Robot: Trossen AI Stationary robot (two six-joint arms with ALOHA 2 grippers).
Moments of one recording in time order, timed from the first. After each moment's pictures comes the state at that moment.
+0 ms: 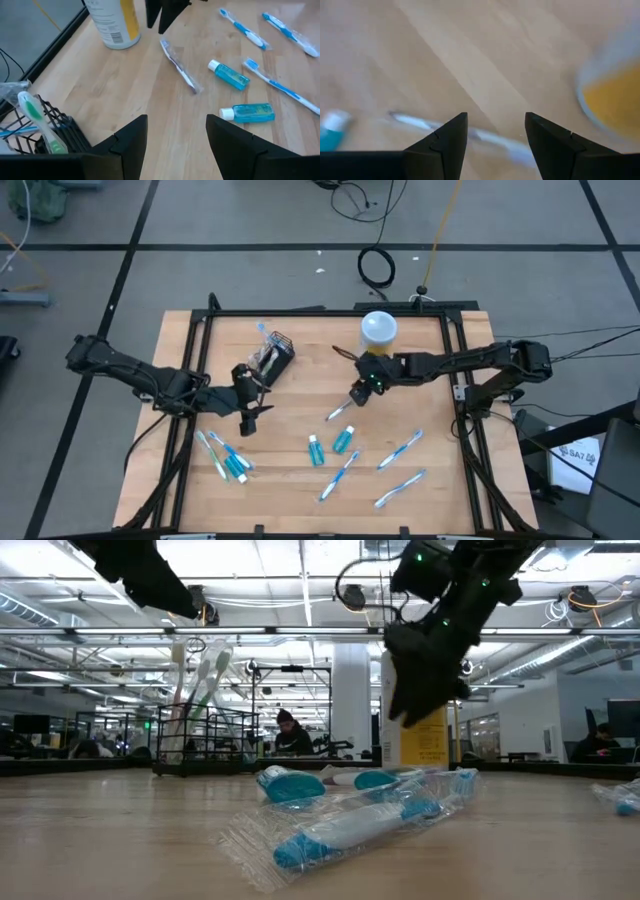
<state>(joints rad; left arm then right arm) -0.33 1.00 0.77 -0.46 -0.46 -0.29 -0.12 1.49 0.89 -0.37 0.13 0.60</state>
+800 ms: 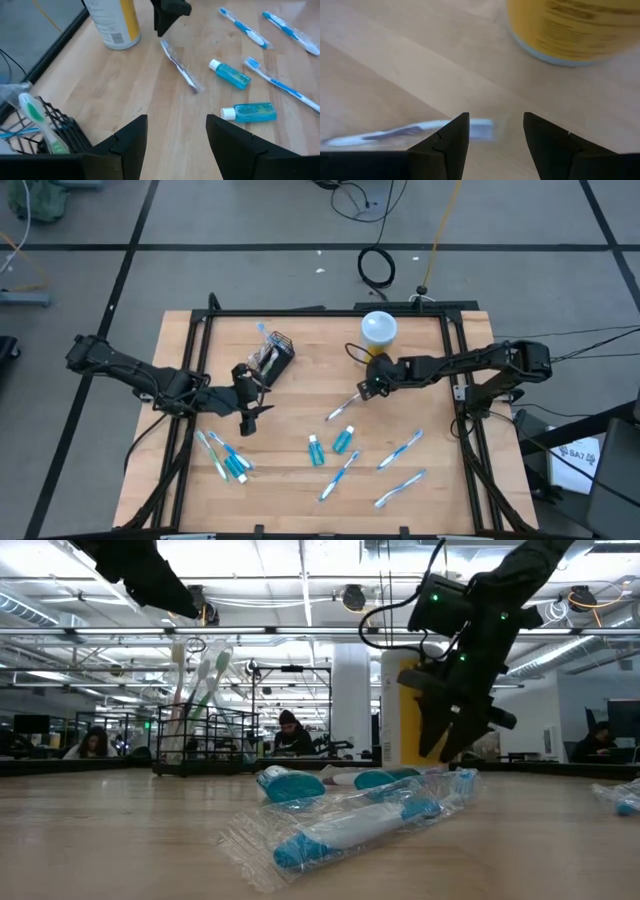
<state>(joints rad) -0.33 1.00 0.77 -0.45 -0.47 -0.27 -0.16 1.49 0.74 -0.32 0.16 0.93</state>
